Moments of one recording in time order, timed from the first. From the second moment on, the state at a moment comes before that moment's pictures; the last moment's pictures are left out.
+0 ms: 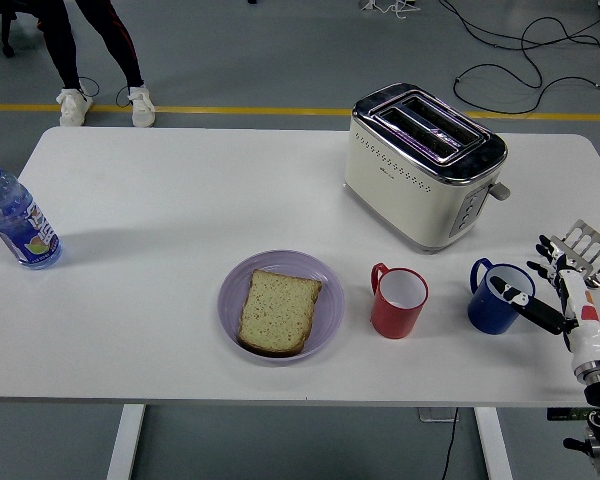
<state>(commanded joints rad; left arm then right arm) -0.04 0.04 -0.38 -0.18 0.47 0.03 0.09 0.05 -0.23 1.25 1.22 -1.32 -0.38 0.28</state>
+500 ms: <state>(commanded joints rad) -0.04 0.04 -0.39 -0.18 0.48 0.03 0.10 0.02 -0.24 1.30 1.41 -1.26 -0.43 0.31</state>
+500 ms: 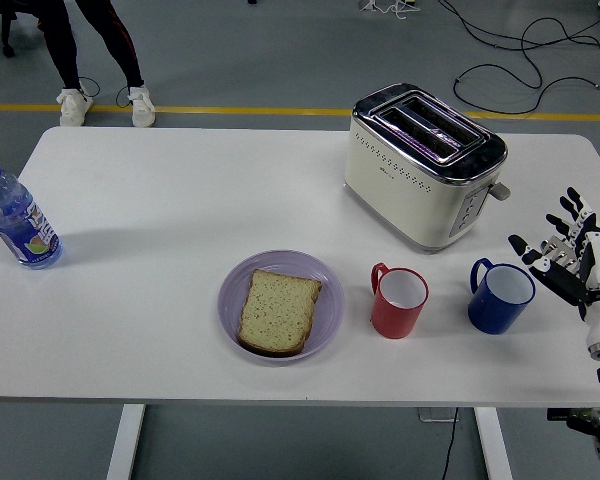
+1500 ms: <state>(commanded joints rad) -0.05 0.04 -0.40 -0.18 0.49 0.03 0.10 0.03 -0.22 1.33 1.42 -1.23 -0.40 0.27</state>
